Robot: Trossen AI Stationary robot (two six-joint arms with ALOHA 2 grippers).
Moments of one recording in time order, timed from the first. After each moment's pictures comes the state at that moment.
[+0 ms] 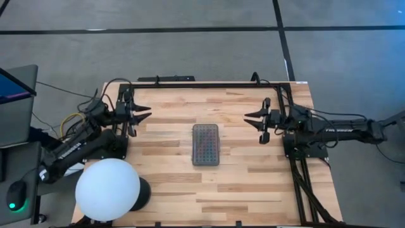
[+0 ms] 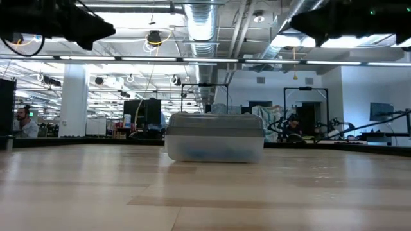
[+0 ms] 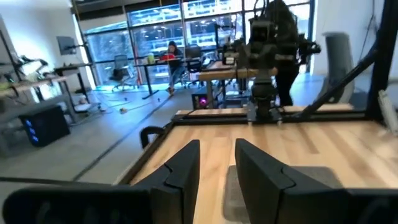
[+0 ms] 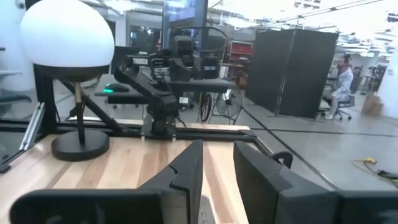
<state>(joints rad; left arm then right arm) 0.73 0.22 0.32 -0.04 0.53 0.11 -0.13 0.60 0.32 0.33 -0.02 -0.16</state>
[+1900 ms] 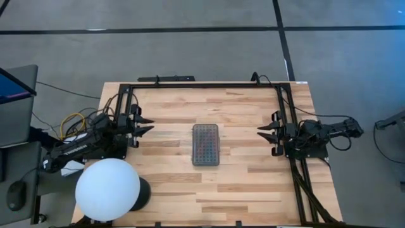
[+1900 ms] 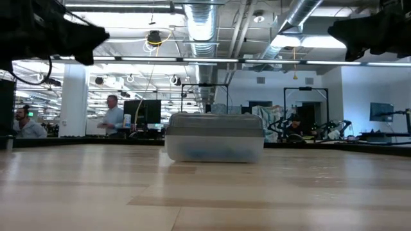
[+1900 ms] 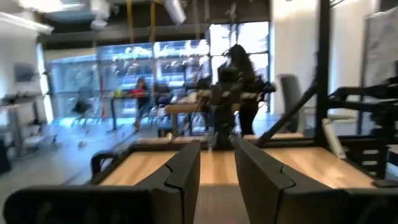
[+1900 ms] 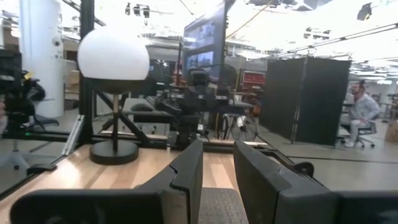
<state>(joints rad) 0.45 0.00 0.01 0.25 0.41 -0.03 0.21 0.00 0.03 0.16 0.24 -0.19</state>
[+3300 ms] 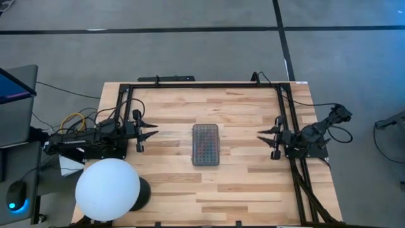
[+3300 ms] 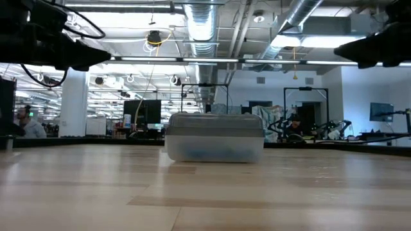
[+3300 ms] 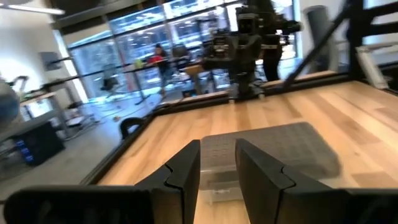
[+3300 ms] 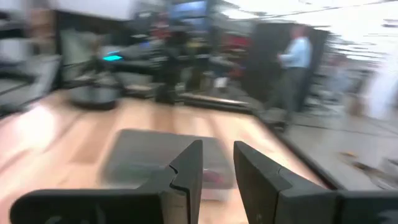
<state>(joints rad) 0.10 0.00 0.01 0.04 -0.05 0.23 0.57 0.00 0.04 -0.02 0.73 -0.24</state>
